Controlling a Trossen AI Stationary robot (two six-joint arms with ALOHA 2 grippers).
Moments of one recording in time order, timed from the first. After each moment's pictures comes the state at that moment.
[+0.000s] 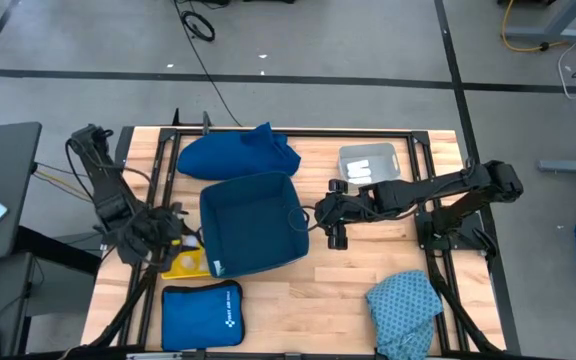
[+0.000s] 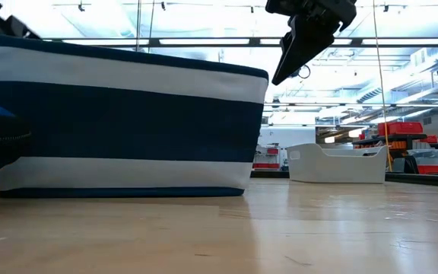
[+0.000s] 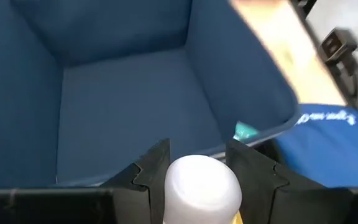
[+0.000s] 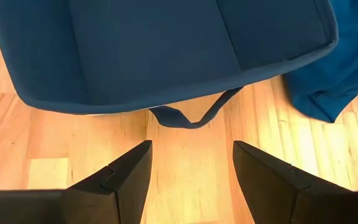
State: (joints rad) left arm -0.99 0.65 0.55 -0.76 -0.76 -0.73; right arm 0.14 1.50 1.20 -0.68 0.24 0.03
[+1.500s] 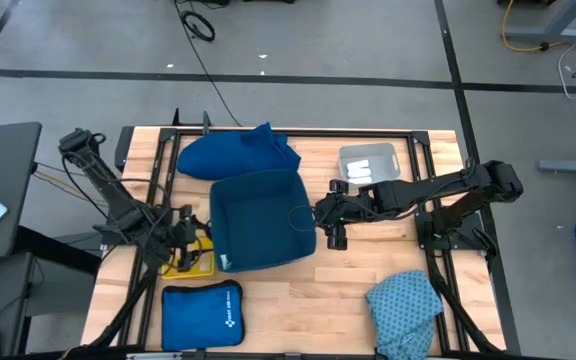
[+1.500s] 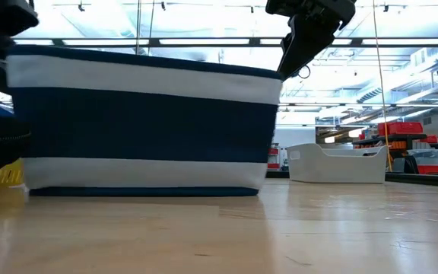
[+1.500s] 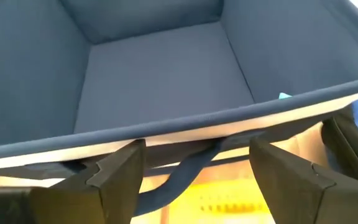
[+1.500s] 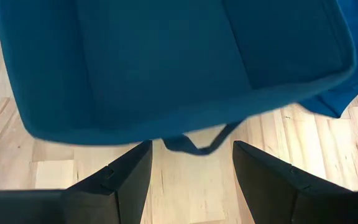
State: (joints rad) left arm -0.86 0.77 0.38 -0.50 -0.81 -0.61; right arm 0.15 1.50 1.20 -0.69 0.23 0.06
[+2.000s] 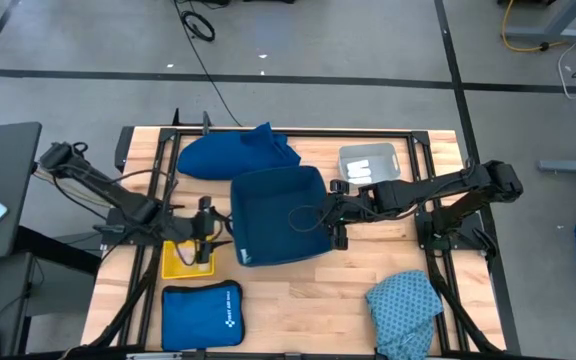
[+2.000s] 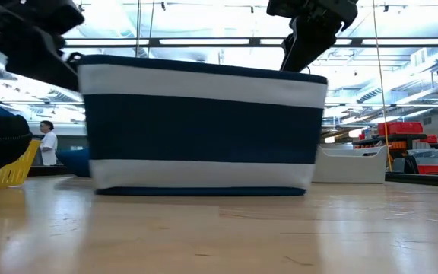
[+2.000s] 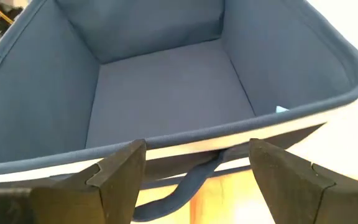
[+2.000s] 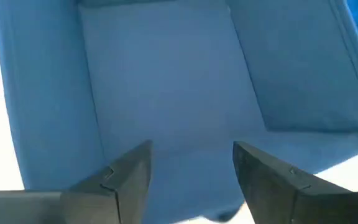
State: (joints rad) left arm -0.49 0.84 0.38 -0.14 -0.57 -0.18; right arm 0.15 1.50 1.20 -0.70 0.23 0.06
